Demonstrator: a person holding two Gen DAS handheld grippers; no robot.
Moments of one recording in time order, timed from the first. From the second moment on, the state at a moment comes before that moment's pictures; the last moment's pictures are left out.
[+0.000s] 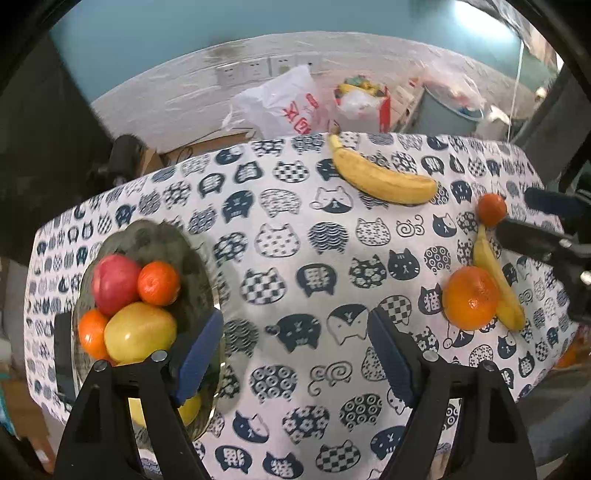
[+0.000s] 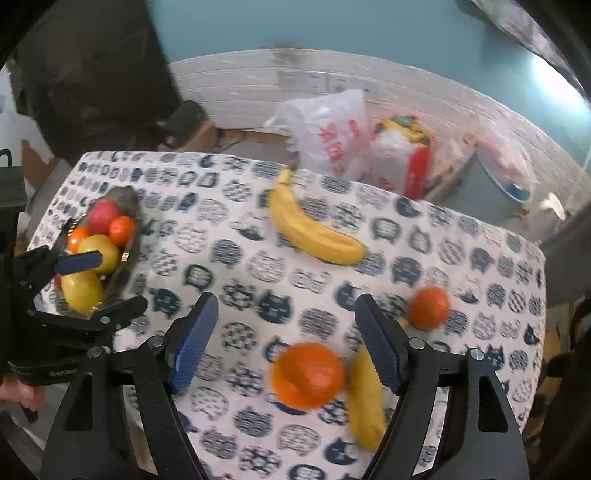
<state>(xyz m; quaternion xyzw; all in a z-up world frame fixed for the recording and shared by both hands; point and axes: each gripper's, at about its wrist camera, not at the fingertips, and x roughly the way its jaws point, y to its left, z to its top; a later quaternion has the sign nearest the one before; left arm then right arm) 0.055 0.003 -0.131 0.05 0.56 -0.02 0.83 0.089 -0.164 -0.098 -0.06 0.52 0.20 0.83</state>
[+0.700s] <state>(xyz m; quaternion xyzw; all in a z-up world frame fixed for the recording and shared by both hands) 0.121 -0.051 -0.170 0.10 0.58 -0.03 0.81 0.160 -0.284 -0.185 0.01 0.59 0.09 0.80</state>
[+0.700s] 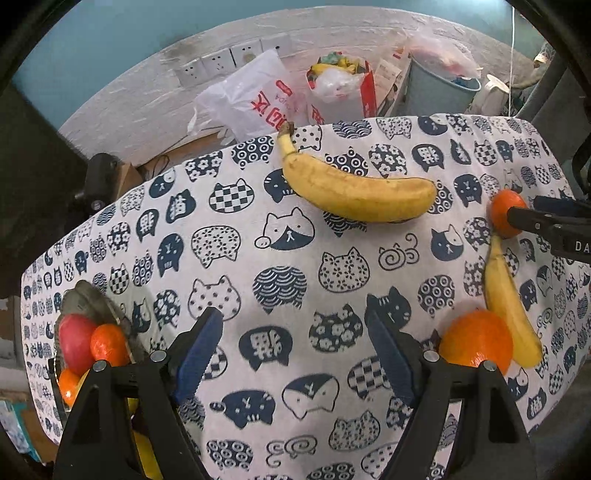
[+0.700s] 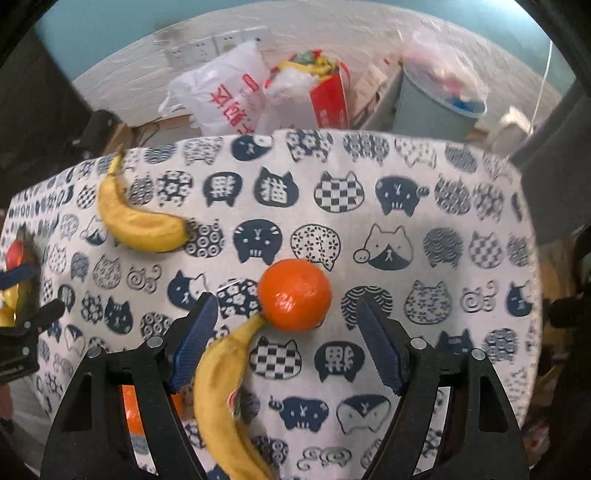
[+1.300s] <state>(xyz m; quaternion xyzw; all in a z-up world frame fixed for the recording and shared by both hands) 0.116 -0.078 -0.171 0.03 0.61 -0.10 0.79 0.164 -0.283 -0.203 0.01 0.59 0.09 0.80</state>
